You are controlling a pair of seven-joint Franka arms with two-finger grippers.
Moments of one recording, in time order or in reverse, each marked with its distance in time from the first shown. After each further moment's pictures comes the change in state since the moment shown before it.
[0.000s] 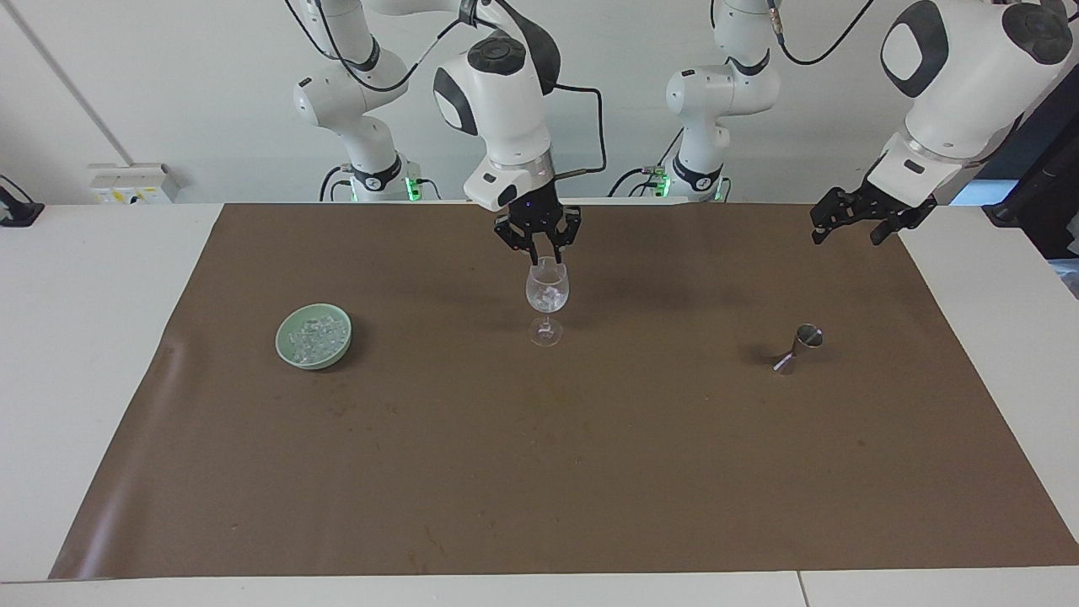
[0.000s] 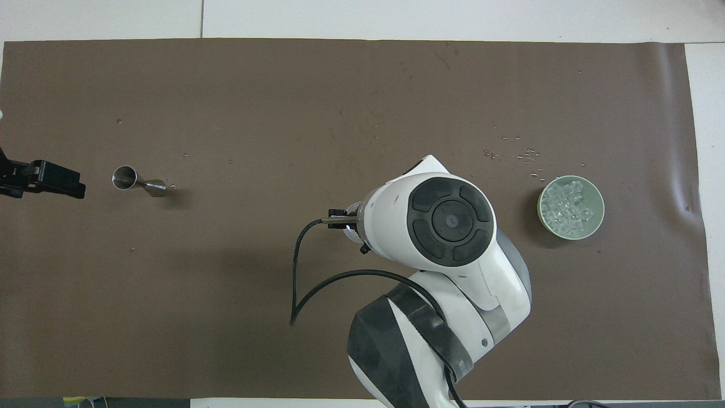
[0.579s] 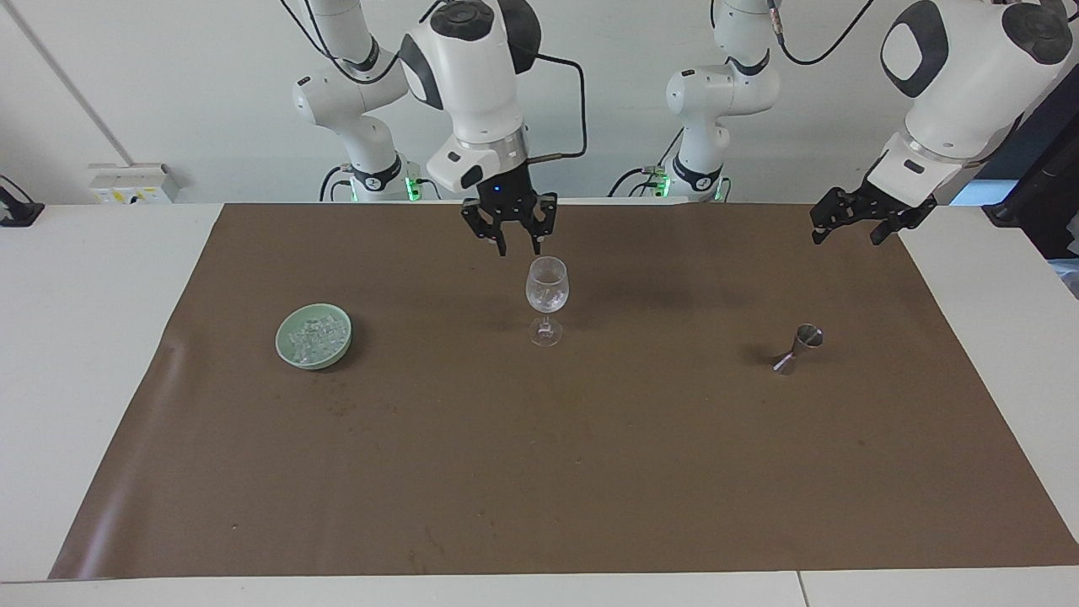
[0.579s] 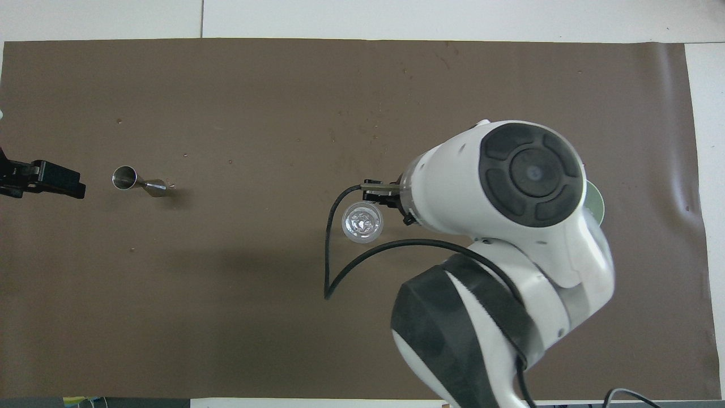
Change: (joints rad) left arm 0.000 0.000 0.000 0.000 0.000 0.000 0.000; right arm -0.127 -0.048 -0.018 0.124 -0.050 -0.220 -0.056
